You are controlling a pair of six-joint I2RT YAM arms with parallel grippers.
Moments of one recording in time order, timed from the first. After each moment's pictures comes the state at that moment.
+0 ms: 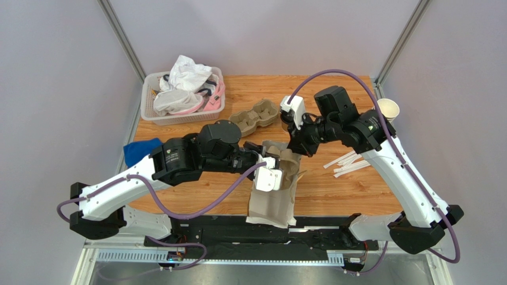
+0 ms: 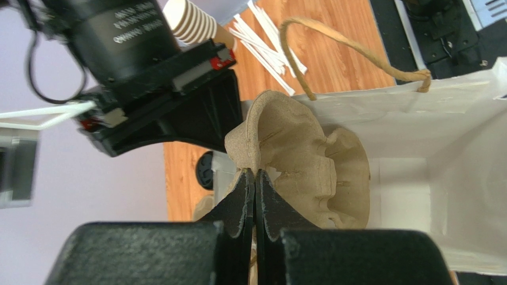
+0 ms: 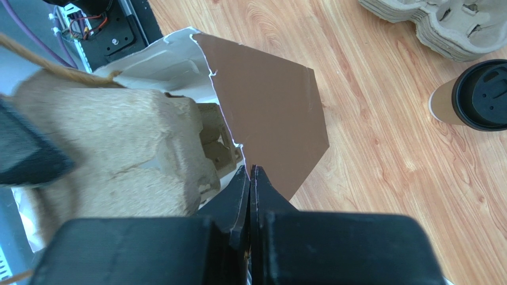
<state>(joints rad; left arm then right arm) -1.24 1.24 1.60 -0.76 0.16 0.82 0.65 1.28 1.67 -1.18 -0.44 -0.25</state>
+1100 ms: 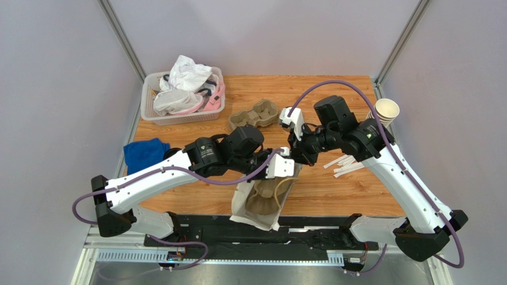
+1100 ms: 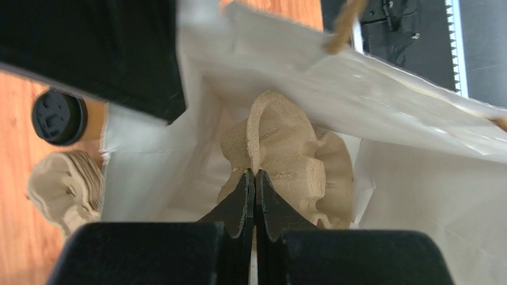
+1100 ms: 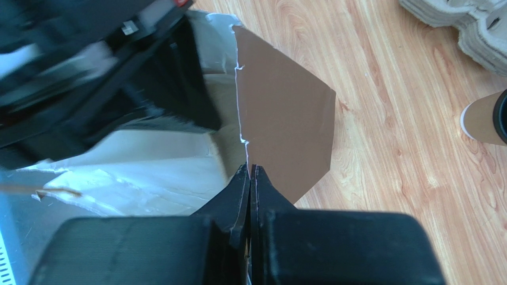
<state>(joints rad) -1.14 1.33 1.40 -0.77 0.27 0.55 0.67 1.21 1.53 -1.14 -0.53 -0.32</state>
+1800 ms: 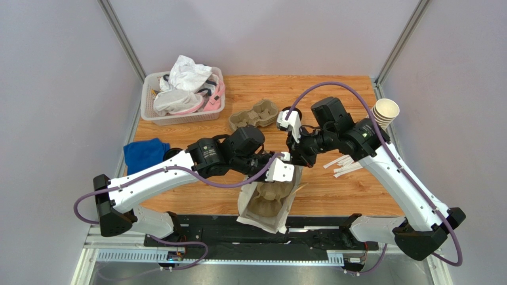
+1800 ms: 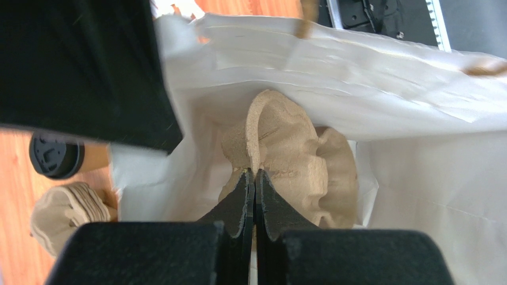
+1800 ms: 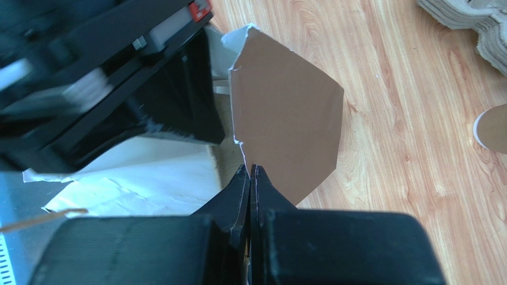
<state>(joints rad) -1.11 1.35 1.37 -0.73 0.37 0.63 0.67 1.22 1.50 -1.14 -0.56 -0.36</state>
